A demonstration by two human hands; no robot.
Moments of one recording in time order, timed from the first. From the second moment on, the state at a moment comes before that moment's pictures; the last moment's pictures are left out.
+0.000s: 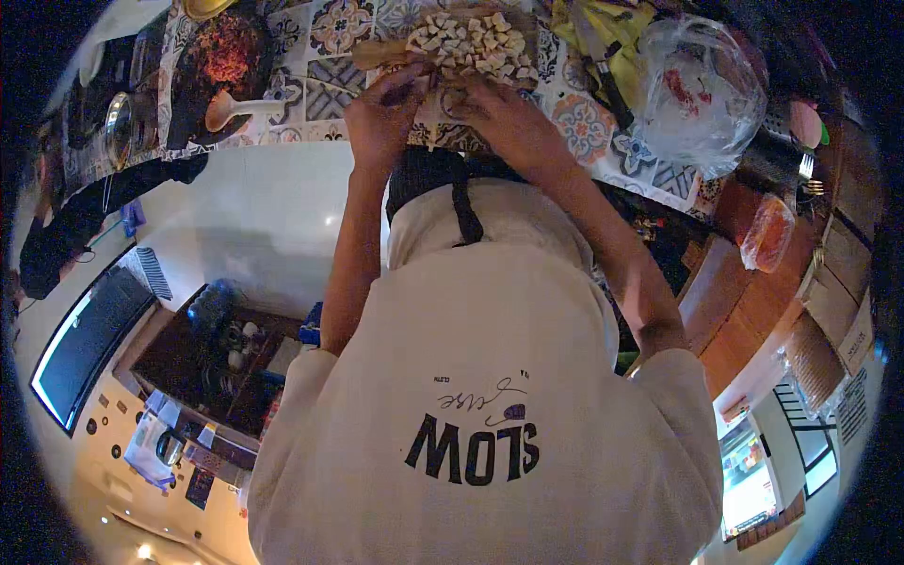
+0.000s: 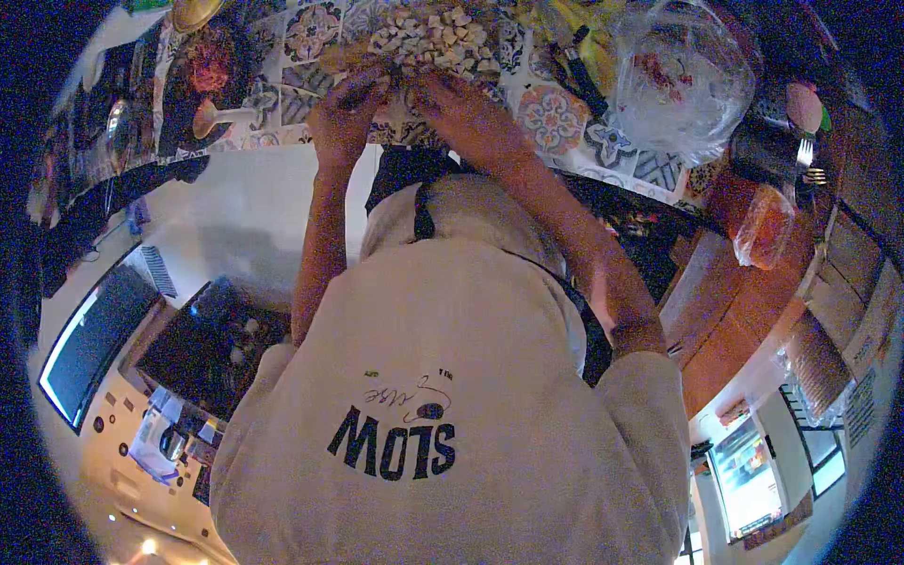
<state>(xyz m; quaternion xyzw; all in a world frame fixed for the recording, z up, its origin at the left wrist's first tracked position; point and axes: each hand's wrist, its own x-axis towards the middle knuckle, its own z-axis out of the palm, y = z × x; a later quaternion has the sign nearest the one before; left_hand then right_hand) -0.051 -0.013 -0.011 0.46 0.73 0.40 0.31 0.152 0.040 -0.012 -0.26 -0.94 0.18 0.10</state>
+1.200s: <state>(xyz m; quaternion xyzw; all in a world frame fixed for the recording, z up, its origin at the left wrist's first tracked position) -0.051 -0.005 -0.033 0.50 0.72 0.41 0.26 0.158 0.090 0.007 -0.36 -0.90 0.17 0.18</state>
